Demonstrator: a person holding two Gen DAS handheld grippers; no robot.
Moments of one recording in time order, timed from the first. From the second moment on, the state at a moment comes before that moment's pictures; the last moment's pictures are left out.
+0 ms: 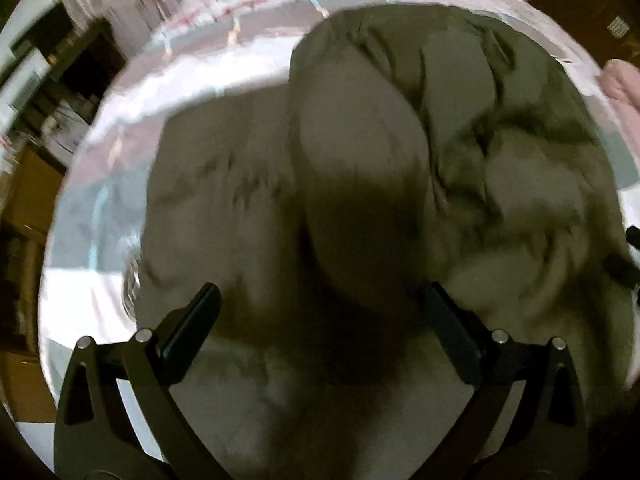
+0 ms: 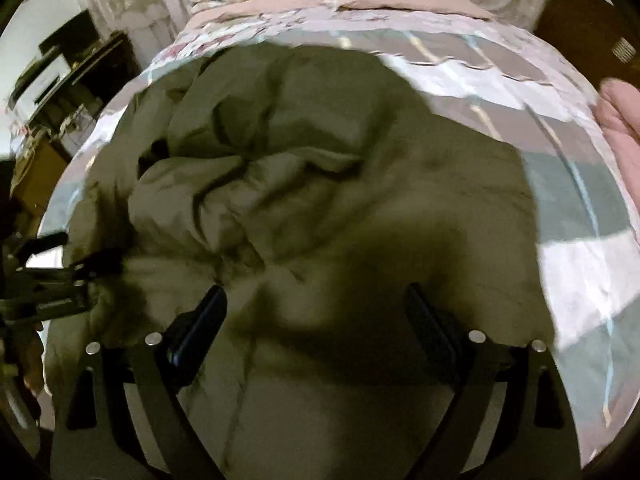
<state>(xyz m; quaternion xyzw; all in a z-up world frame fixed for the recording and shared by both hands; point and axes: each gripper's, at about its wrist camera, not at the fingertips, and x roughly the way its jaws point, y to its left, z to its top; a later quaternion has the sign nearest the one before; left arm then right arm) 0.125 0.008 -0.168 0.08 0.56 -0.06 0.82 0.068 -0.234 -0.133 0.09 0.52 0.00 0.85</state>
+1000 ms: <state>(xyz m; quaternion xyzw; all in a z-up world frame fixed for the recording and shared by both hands) 0.031 0.174 -0.207 -0.34 0.67 -0.16 0.64 -0.089 -0.360 -0.173 0.49 0.44 0.02 0.75</state>
